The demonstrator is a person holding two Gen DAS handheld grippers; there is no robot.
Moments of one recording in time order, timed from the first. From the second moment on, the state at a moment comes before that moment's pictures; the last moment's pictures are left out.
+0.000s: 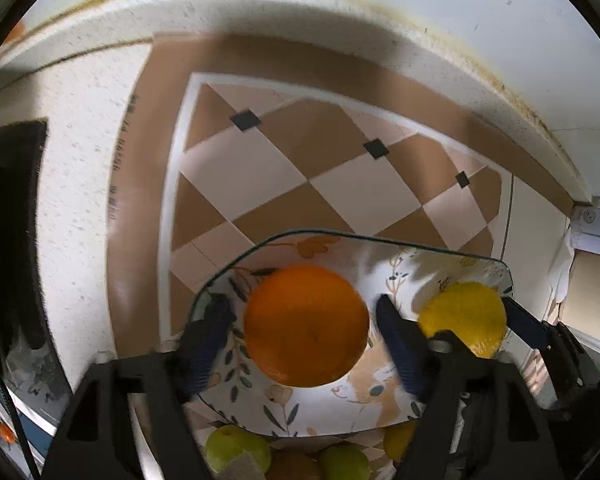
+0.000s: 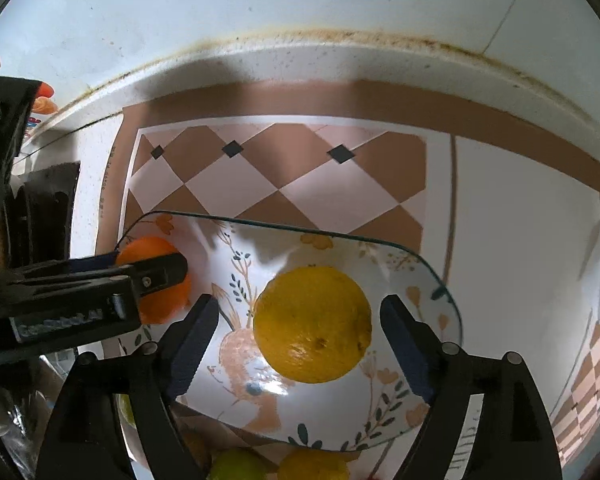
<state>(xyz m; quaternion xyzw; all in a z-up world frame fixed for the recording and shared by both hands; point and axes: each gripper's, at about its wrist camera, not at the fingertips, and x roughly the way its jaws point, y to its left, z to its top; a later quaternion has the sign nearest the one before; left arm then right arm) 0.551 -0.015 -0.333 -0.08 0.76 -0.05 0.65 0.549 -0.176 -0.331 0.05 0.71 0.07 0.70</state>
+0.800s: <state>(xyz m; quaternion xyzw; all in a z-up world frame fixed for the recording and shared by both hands) 0.439 0.000 -0.202 0.02 0.60 -0.01 0.80 0.416 -0.202 -0.219 0.05 0.62 0.01 0.78</state>
